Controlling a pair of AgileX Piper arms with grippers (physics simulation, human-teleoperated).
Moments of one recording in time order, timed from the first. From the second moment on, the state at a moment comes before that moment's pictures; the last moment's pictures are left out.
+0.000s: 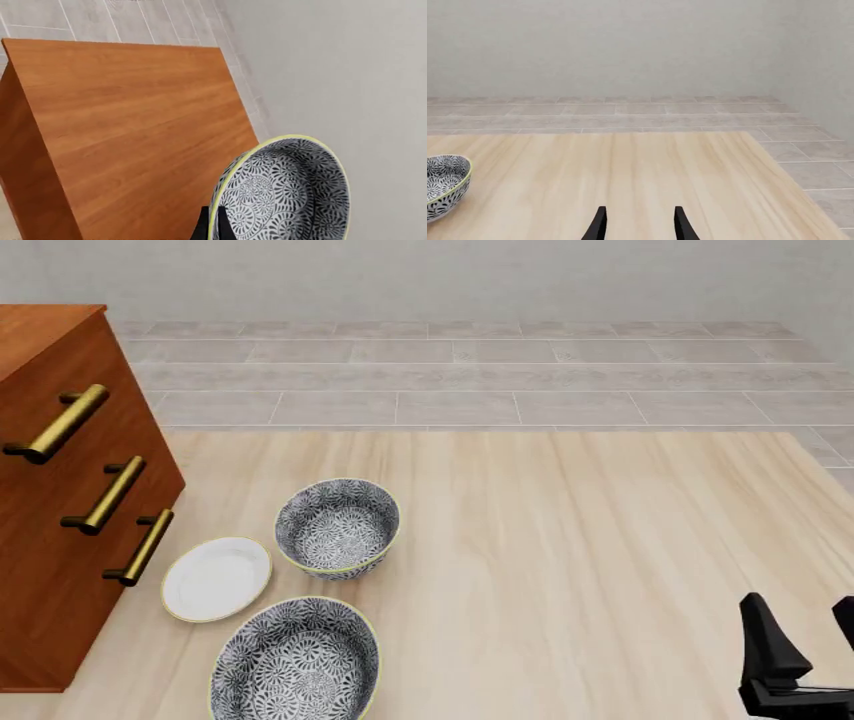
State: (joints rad) left arm 0.52 1.08 -1.33 0.72 -0.92; right arm -0.06 0.10 0.00 -0.06 -0.02
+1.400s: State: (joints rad) left arm 0.63 1.26 -1.44 0.83 -1.02; right arm -0.06 0.09 0.00 -0.05 -0.02
